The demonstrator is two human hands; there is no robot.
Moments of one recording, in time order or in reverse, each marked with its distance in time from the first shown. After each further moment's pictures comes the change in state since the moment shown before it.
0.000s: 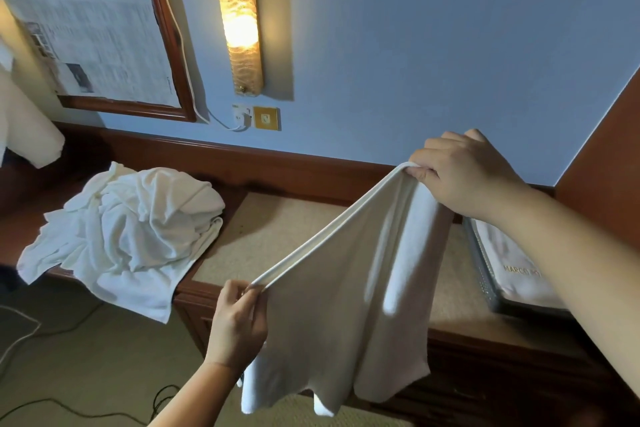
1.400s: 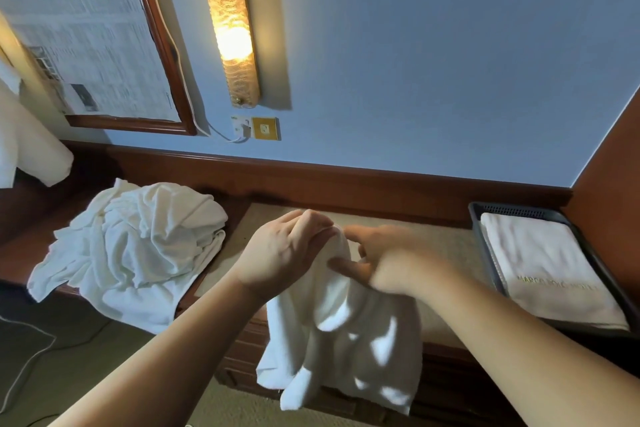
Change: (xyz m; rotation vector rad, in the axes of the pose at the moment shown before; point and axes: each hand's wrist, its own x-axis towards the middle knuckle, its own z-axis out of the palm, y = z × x) left_hand 0.159 0.122 -0.009 -0.005 -0.054 0.654; right_hand -0.013 -0.093 0.034 0.424 -0.617 0.241
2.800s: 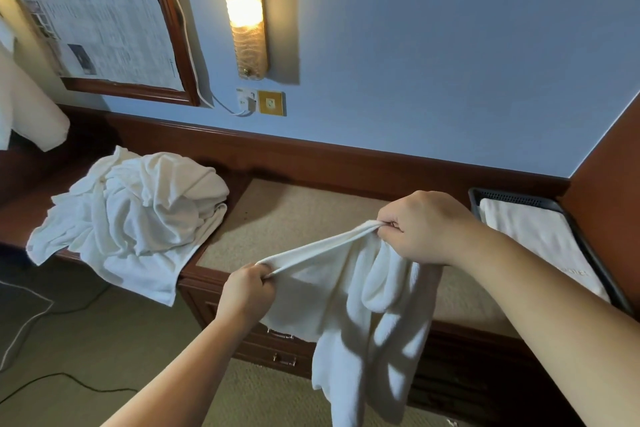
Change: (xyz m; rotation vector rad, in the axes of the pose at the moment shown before) left_hand -0.164 -0.022 0.026 -0.033 -0.428 -0.996; right_hand -0.018 0.004 -0.019 -0.230 0.088 -0.079
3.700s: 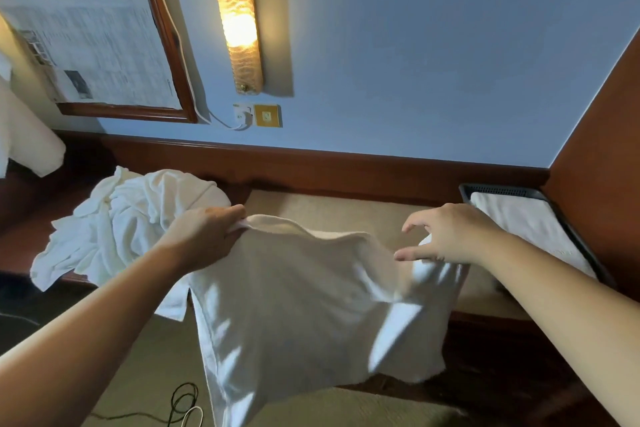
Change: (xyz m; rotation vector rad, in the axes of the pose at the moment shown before) left_hand 0.064 -0.018 -0.164 0.399 0.127 0.705; right_hand -0.029 0.025 0.028 0.031 -0.167 0.294
